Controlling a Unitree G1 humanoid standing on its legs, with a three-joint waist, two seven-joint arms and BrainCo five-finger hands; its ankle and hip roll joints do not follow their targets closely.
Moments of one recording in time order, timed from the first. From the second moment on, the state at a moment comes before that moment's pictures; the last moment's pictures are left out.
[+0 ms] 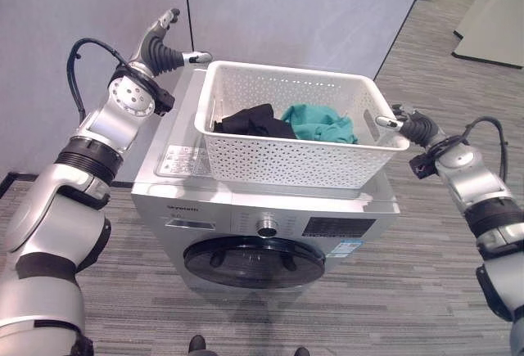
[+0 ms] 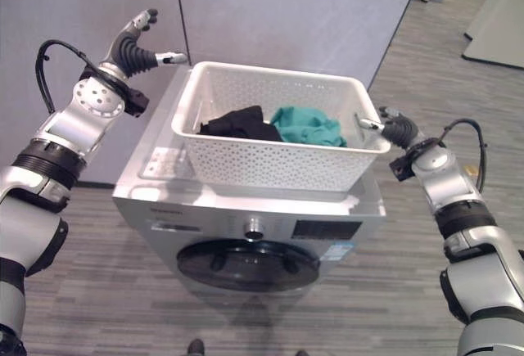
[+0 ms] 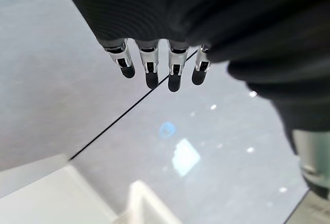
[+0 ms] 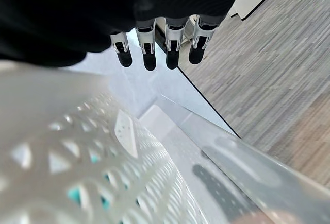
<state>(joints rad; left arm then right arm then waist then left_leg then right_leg) -1.22 0.76 -0.62 0.74 -0.24 -0.04 0.15 -0.83 -0.82 0.38 0.72 0.22 0.09 0.09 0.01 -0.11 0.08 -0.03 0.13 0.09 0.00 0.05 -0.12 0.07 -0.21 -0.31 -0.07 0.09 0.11</state>
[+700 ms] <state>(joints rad) 0.02 0.87 0.46 0.22 -0.10 -0.09 0.29 0.10 -0.70 -0.54 0.20 0.30 -0.01 -0.13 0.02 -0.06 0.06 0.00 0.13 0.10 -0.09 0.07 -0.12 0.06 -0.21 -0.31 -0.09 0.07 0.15</state>
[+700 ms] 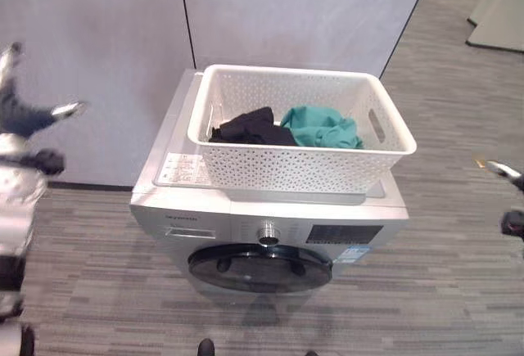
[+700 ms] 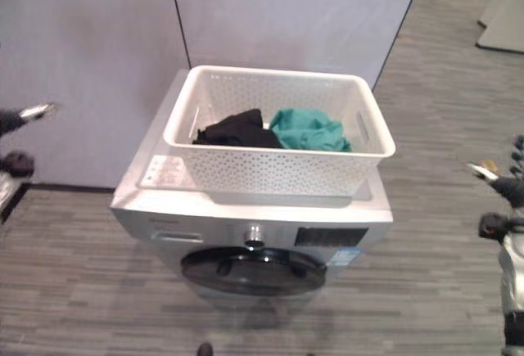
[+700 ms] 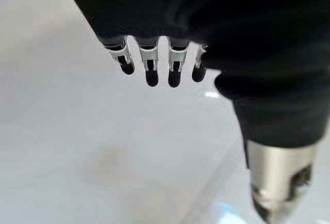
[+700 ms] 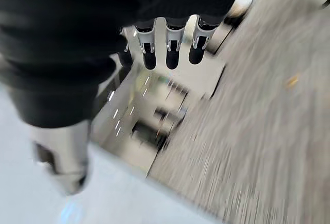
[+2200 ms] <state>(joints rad) 0.08 0.23 0.00 1.19 -0.26 -0.12 0.17 0.12 -0.28 0.13 0.52 0.26 -0.07 0.00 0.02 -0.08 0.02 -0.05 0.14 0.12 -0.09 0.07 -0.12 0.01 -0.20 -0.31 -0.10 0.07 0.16</state>
